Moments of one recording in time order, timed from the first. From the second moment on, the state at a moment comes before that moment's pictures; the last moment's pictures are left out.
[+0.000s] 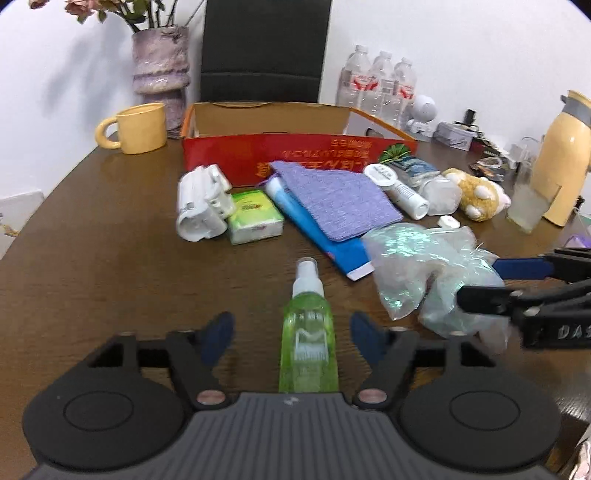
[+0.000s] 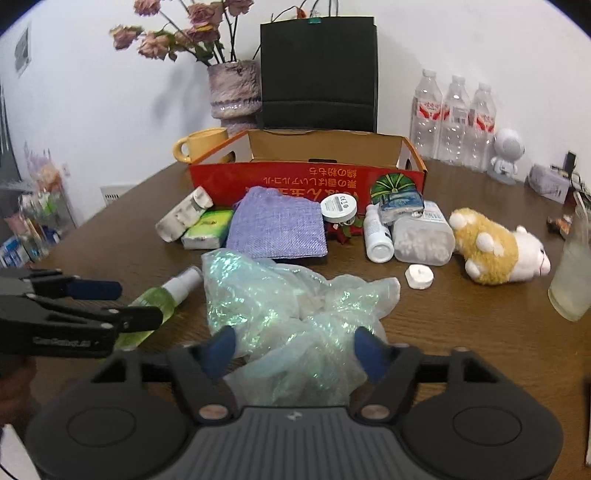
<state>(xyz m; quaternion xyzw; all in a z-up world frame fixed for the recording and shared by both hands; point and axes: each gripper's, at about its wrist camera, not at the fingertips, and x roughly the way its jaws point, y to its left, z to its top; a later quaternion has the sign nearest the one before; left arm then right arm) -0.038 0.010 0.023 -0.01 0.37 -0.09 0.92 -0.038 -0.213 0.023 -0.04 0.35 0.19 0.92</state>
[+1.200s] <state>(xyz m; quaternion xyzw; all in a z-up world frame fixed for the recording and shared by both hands) 0.353 0.022 0.075 -0.09 0.52 0.00 0.85 0.341 -0.170 0.076 0.00 0.49 0.15 0.86</state>
